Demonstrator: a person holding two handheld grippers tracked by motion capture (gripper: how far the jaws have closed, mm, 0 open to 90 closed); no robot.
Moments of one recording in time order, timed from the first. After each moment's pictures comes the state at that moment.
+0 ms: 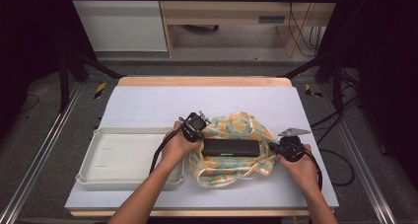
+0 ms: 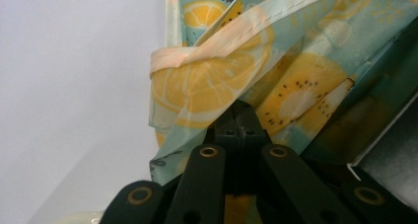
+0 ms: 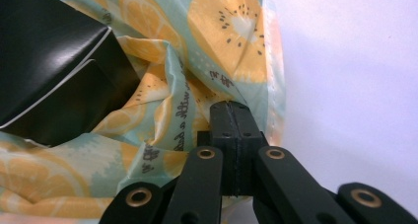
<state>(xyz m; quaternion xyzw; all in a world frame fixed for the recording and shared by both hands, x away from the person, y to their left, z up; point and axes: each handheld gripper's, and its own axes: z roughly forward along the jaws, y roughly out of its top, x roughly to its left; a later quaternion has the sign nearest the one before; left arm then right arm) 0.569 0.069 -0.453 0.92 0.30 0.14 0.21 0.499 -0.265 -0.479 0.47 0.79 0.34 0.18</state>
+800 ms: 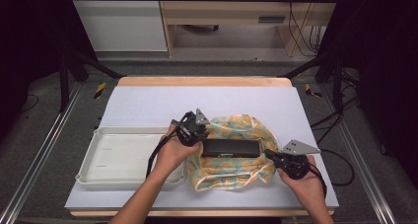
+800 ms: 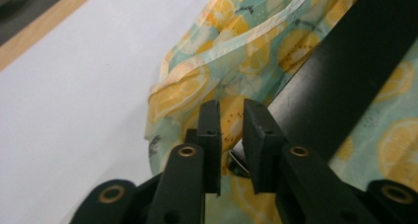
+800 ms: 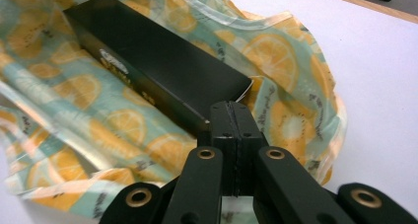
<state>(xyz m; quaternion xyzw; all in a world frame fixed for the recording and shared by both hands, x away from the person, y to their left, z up) 0.518 0.077 -0.396 0.89 0.27 0.19 0.32 0.431 -0.247 -0.440 0.38 0.79 0.43 0.22</state>
